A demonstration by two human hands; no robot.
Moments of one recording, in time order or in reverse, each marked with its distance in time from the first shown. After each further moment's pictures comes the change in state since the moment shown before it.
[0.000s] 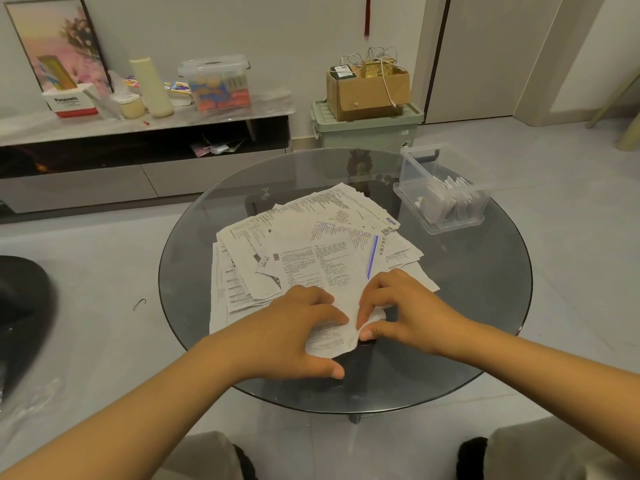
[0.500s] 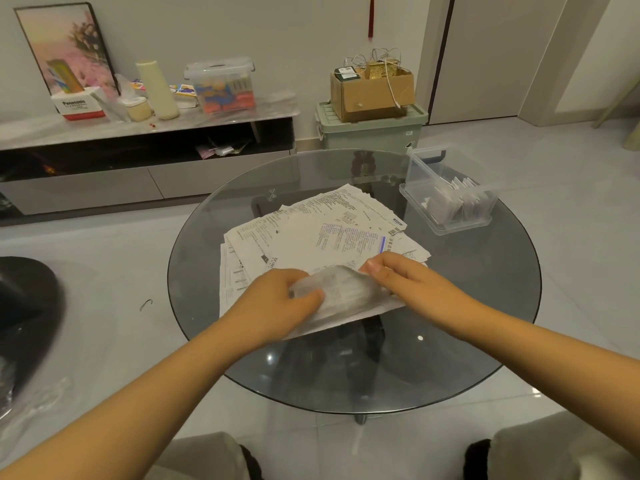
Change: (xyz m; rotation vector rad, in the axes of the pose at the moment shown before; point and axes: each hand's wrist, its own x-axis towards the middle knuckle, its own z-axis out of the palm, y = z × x) left_hand 0.002 -0.012 -0.015 -0.403 0.340 -0.271; right_hand 0.008 -0.019 -0.014 0.471 0.099 0.206
